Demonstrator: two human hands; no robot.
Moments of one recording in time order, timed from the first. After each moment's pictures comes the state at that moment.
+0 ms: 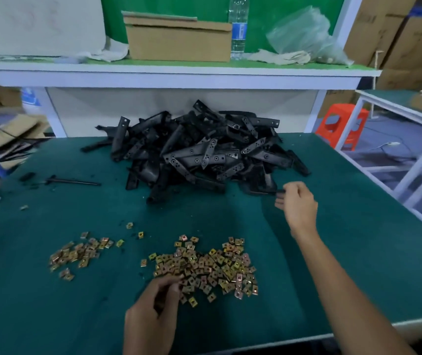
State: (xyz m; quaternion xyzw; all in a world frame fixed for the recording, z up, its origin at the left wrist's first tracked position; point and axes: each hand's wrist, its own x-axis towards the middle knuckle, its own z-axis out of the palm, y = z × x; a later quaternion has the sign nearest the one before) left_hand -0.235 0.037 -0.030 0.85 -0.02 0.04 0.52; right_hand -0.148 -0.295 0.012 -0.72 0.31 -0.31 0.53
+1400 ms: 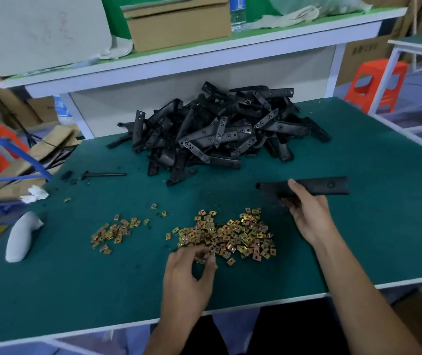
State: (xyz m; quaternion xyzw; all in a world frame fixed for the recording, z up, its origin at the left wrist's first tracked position) left_hand -0.237 0.039 -0.054 0.89 -0.16 0.12 0.42; right_hand -0.204 -0.250 -0.021 -0.42 0.21 -0.24 0.85
